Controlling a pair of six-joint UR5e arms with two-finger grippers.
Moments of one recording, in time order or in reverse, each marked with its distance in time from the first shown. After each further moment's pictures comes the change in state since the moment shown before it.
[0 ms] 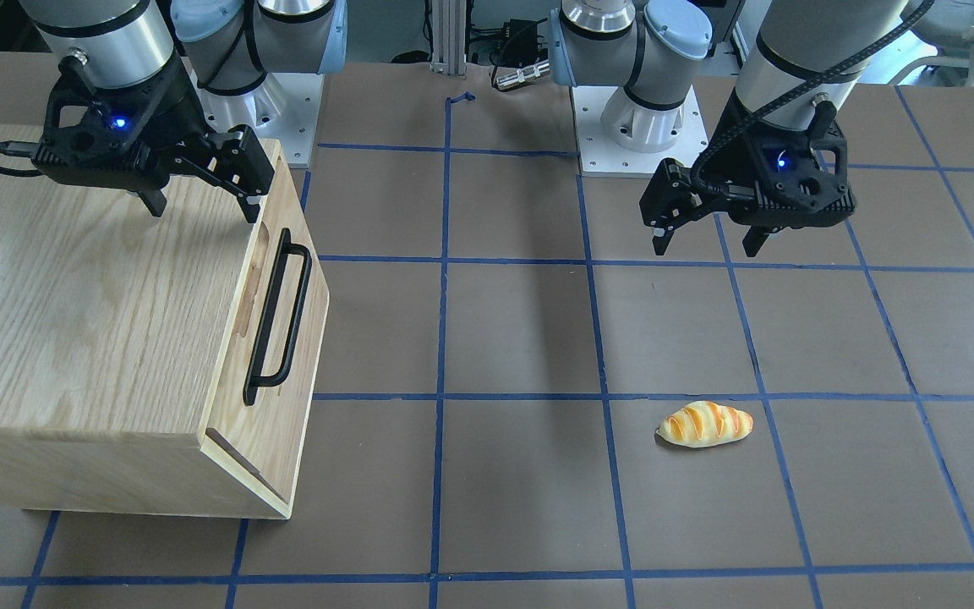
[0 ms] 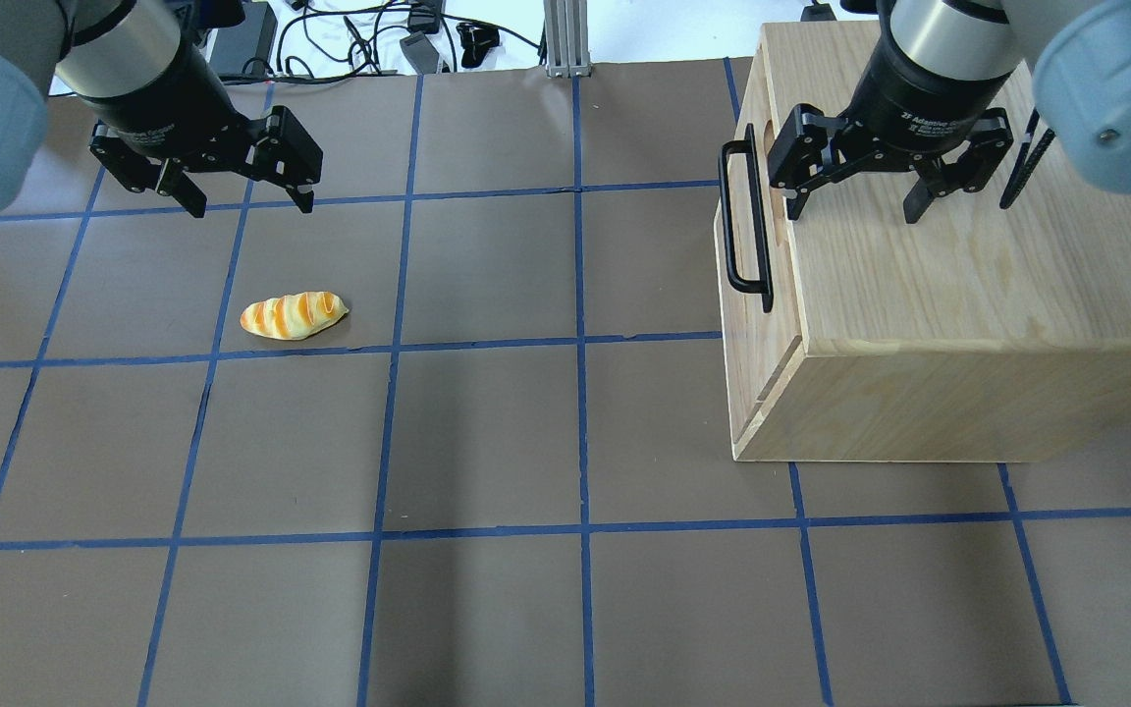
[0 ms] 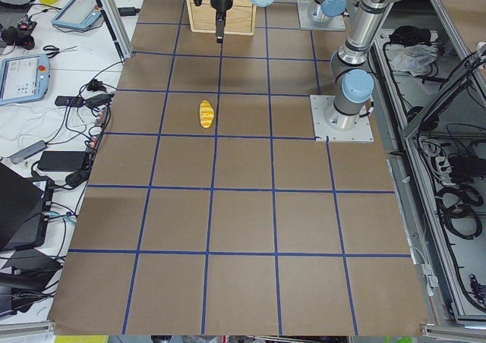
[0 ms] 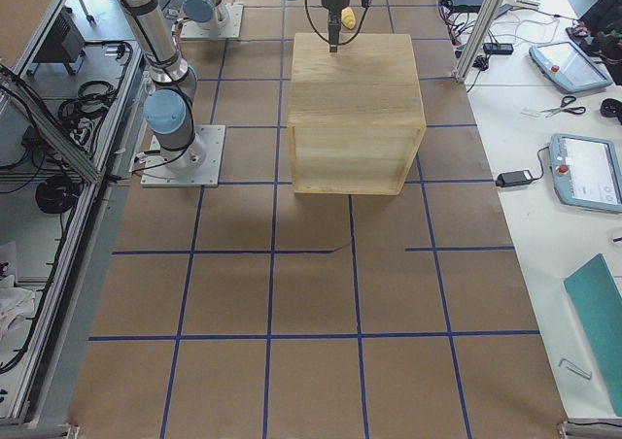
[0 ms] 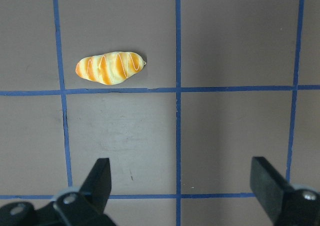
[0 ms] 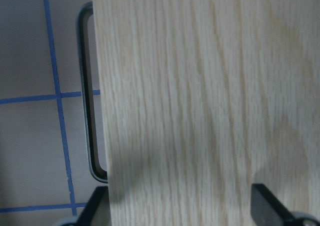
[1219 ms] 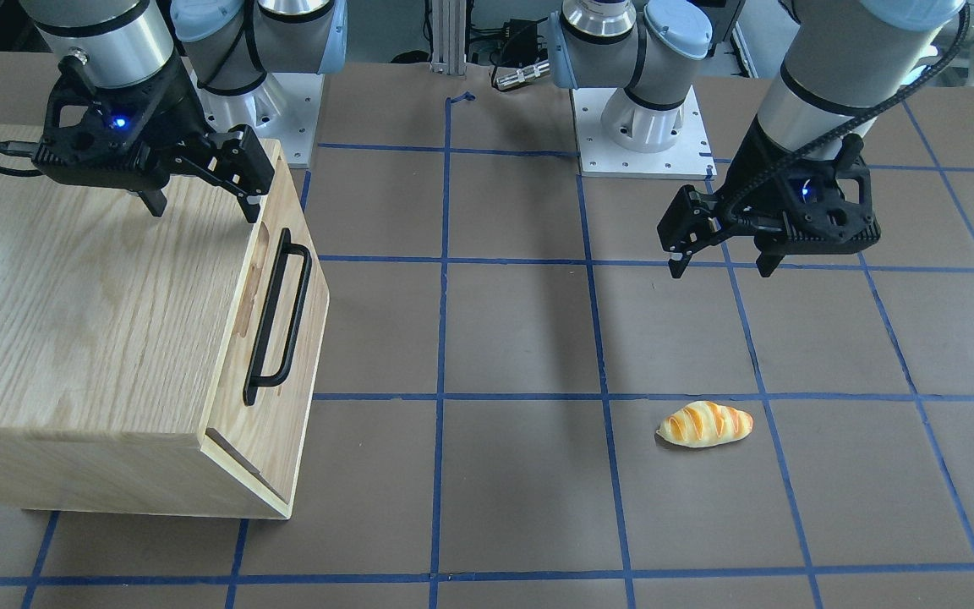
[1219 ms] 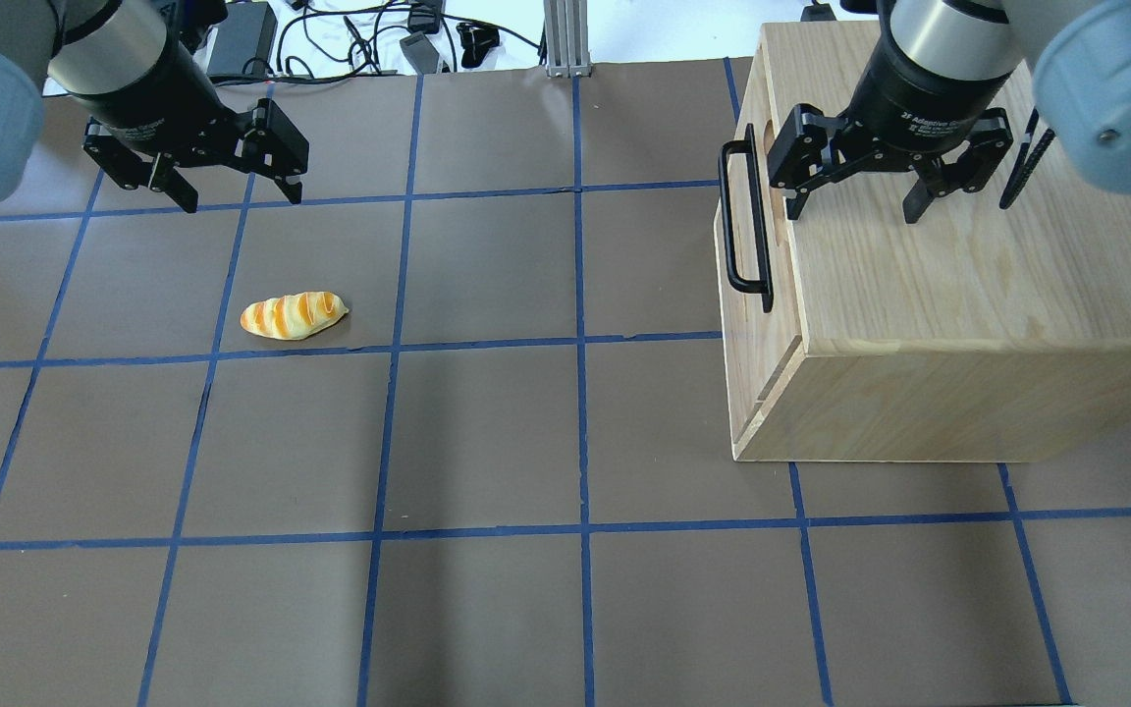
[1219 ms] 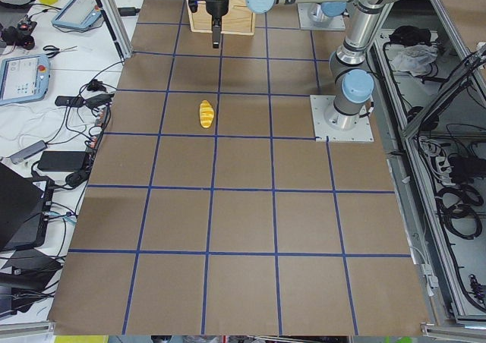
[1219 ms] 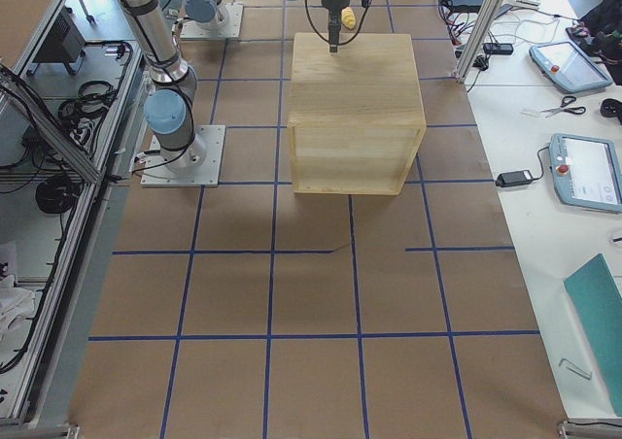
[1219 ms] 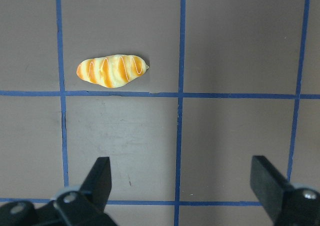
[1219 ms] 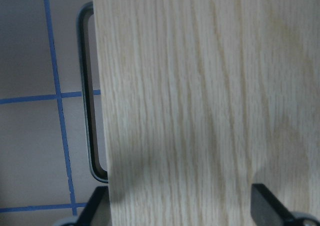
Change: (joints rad) left arm 0.039 -0.035 0.000 0.032 -0.015 -0.006; right arm 0.000 0.000 0.000 0.000 0.001 0.000
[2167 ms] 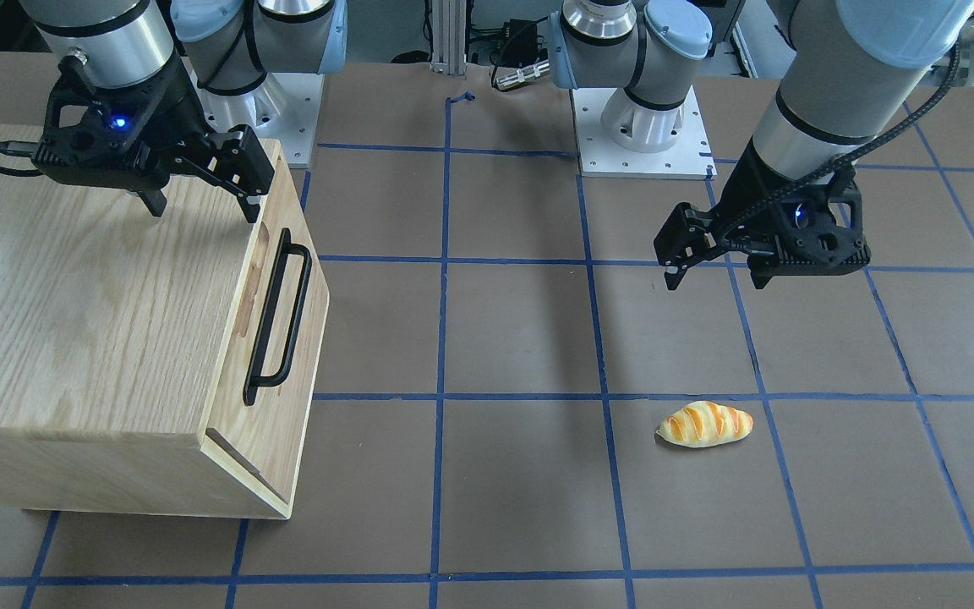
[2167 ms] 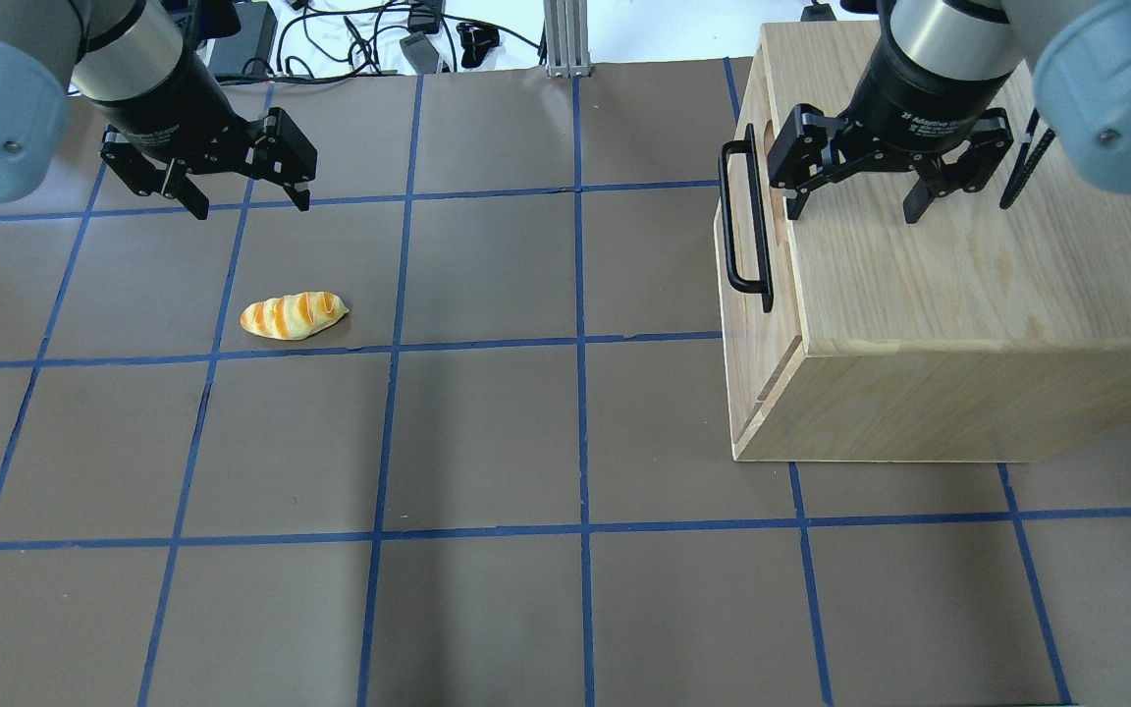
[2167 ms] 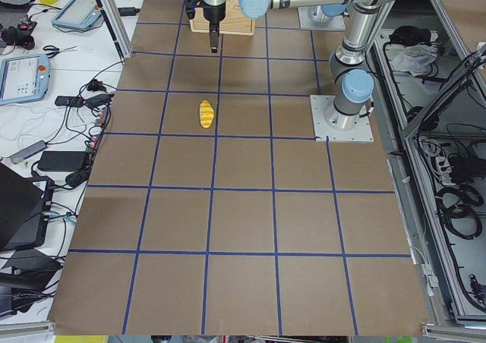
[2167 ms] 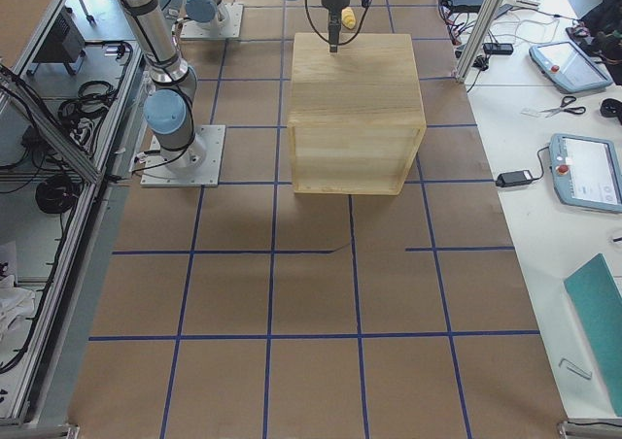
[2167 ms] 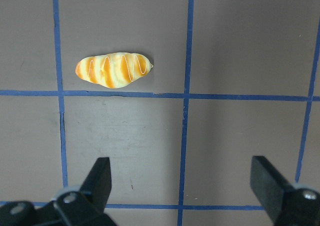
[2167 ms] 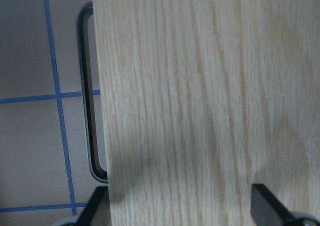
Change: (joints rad) left arm -0.002 -0.023 0.000 0.000 -0.002 0.003; right arm 0.000 0.000 0.000 0.000 -0.001 0.000
